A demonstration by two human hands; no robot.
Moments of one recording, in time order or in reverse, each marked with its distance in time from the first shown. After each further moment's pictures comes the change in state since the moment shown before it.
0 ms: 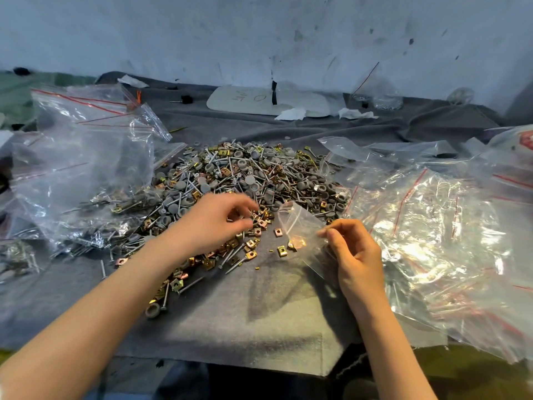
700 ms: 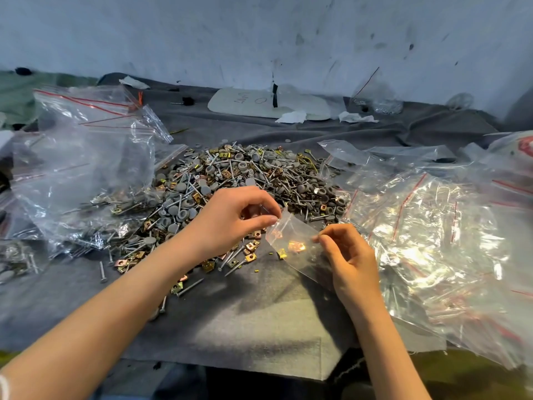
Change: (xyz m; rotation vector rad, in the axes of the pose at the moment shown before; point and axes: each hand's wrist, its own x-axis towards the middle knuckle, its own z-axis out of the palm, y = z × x) left_hand 0.000 0.023 0.000 -0.264 0.109 0.211; right_hand -0.001 0.000 0.001 -0.102 -0.068 0.022
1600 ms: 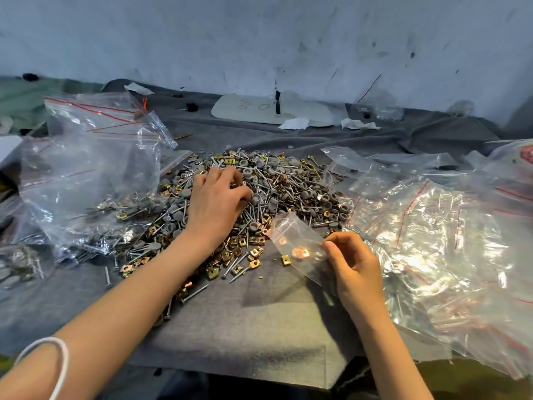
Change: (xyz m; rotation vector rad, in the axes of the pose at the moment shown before) left_hand 0.025 -0.055 0.004 0.770 0.288 -0.114; right_hand 0.001 -0.001 0.001 -0.056 0.033 -0.032
